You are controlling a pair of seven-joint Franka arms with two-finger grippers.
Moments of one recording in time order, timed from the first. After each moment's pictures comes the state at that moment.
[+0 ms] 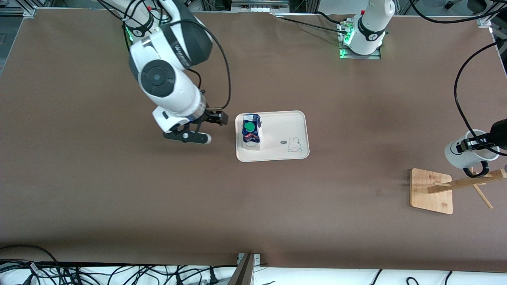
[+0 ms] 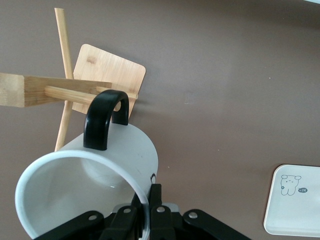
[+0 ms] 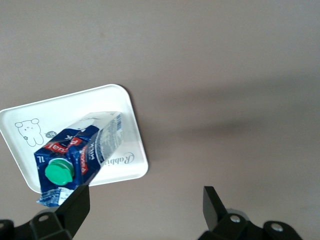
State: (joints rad) left arm 0.22 0.38 -0.11 -1.30 -0.02 1.62 -0.05; right arm 0.61 0.49 -0.05 -1.37 0.17 1.77 0.70
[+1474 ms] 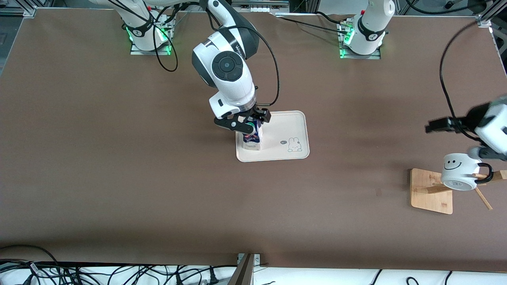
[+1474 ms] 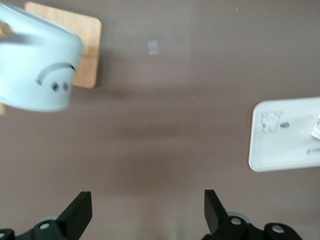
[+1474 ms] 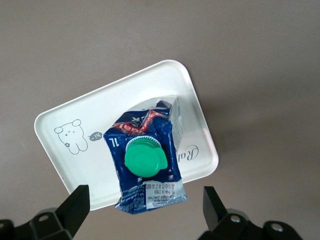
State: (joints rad) left arm 0.14 0.33 -0.16 -1.29 -0.02 1.39 -0.04; right arm 0.79 0.59 -0.05 -1.37 0.17 1.99 0.99
